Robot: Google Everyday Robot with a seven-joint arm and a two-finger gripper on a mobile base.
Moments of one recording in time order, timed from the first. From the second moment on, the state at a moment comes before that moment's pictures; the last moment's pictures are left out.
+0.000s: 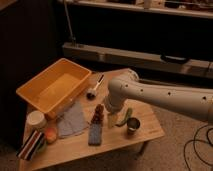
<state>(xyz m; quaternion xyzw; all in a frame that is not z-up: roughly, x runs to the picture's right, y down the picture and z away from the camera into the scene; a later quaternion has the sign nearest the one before) 0.007 0.124 0.742 -0.29 -0.16 -0.07 0.94</state>
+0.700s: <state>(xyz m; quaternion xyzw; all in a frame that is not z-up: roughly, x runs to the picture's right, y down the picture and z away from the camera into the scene) 0.008 0.124 0.742 -0.29 -0.16 -0.07 0.94</state>
